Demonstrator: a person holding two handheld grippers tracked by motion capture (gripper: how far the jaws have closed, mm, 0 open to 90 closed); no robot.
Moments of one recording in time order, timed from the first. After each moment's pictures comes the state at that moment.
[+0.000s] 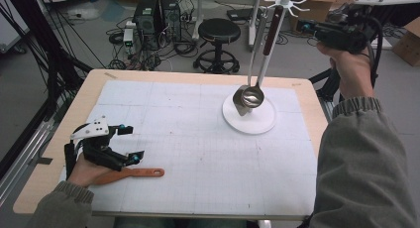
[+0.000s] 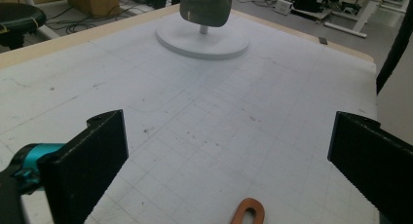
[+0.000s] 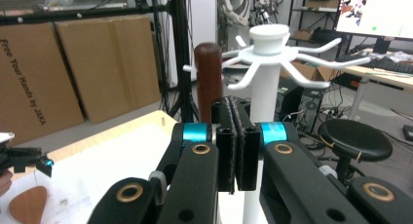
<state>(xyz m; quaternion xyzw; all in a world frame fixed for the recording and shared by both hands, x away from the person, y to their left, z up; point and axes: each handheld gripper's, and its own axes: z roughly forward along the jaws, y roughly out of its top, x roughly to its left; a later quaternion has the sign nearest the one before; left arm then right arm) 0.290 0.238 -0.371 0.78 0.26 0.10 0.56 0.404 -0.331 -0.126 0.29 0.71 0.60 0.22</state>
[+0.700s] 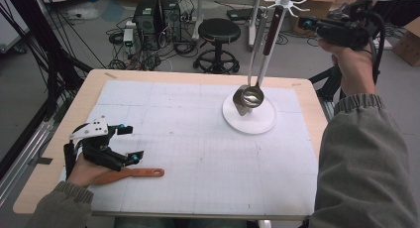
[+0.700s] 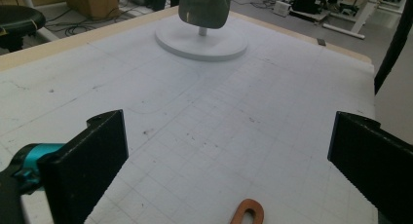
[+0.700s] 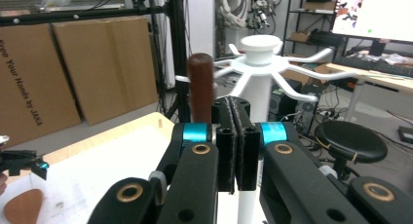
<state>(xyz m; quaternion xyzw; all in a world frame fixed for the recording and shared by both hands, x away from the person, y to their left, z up) 0.290 0.239 -0.371 0.78 0.26 0.10 0.57 0.407 -0.333 -0.122 0.29 0.71 0.60 0.22</state>
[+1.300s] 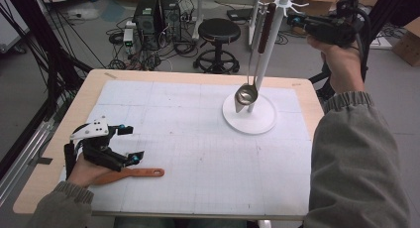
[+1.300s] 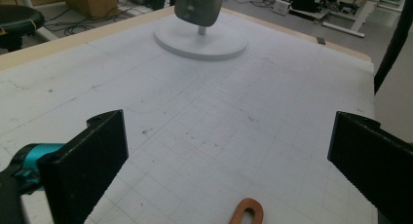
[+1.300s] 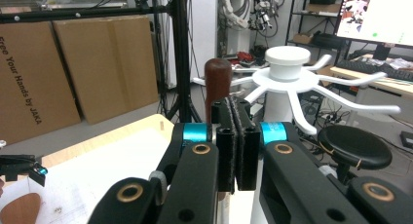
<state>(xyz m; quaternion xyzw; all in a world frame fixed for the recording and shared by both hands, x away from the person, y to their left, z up) 0.289 0.238 -0.371 0.78 0.26 0.10 0.57 0.411 -0.307 -0.118 0.28 0.72 0.60 0.23</state>
